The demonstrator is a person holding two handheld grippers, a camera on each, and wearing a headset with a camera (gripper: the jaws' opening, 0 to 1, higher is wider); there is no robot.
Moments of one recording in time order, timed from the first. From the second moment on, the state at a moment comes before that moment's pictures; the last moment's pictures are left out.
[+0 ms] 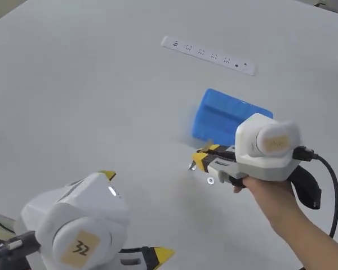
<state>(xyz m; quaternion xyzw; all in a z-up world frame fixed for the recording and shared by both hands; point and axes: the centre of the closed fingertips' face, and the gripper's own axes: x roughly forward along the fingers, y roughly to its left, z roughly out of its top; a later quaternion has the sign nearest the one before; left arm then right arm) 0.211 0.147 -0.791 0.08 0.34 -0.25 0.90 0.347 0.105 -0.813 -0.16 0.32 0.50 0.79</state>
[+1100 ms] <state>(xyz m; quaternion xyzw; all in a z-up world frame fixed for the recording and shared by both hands) 0.214 0.152 -0.794 0.10 0.34 -0.24 0.90 0.351 0.098 -0.810 -0.15 0.33 0.46 0.81</state>
